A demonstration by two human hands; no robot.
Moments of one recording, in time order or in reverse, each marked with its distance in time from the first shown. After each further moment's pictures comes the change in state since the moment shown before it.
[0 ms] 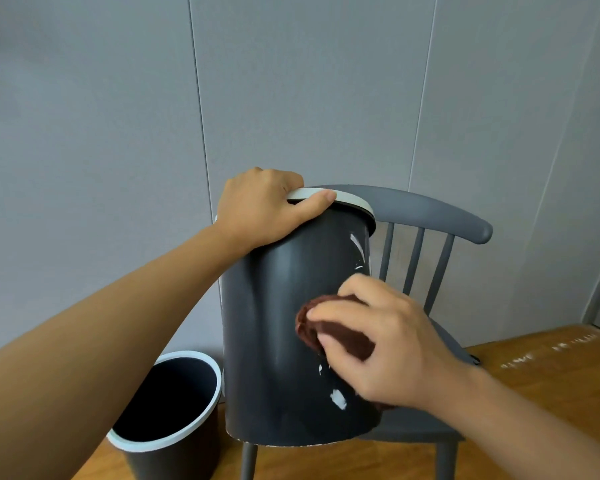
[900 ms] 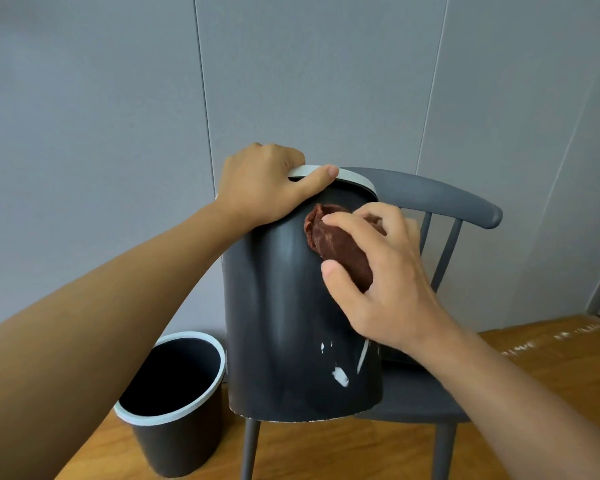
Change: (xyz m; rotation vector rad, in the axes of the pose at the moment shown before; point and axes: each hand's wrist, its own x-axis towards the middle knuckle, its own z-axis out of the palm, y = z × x) left_hand -0.001 -0.001 -0.003 0.021 -0.006 -0.004; right_hand 0.029 0.004 0.006 0.054 0.126 0.350
